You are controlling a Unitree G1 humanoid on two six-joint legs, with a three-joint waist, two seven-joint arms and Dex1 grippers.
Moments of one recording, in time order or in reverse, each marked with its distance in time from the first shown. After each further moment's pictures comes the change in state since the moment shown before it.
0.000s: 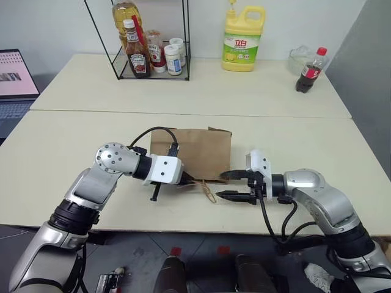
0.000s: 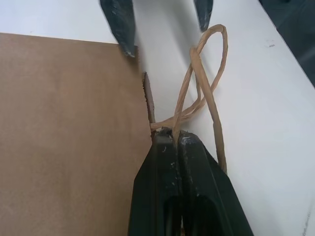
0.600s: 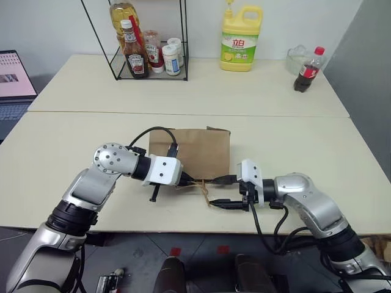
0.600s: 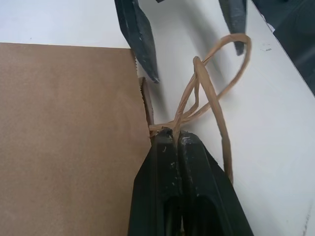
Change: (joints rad) left arm 0.008 0.012 0.003 -0.019 -0.005 -0.002 0.003; right arm 0.001 0.072 0.086 0.005 -0.080 -0.127 0.017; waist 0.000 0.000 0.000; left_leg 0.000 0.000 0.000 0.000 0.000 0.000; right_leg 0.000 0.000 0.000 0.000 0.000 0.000
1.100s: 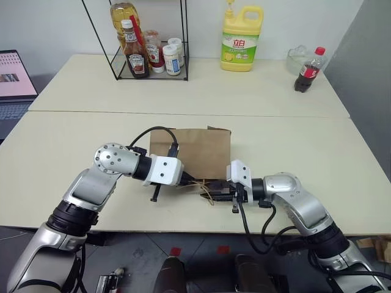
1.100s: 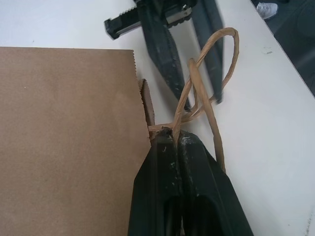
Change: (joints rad) left arm 0.000 -0.004 0.000 -0.010 0.000 0.003 0.006; right arm -0.034 0.077 0.034 0.087 -0.061 -0.068 -0.002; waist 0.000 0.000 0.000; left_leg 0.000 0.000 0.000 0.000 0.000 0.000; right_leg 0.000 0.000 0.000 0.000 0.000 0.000
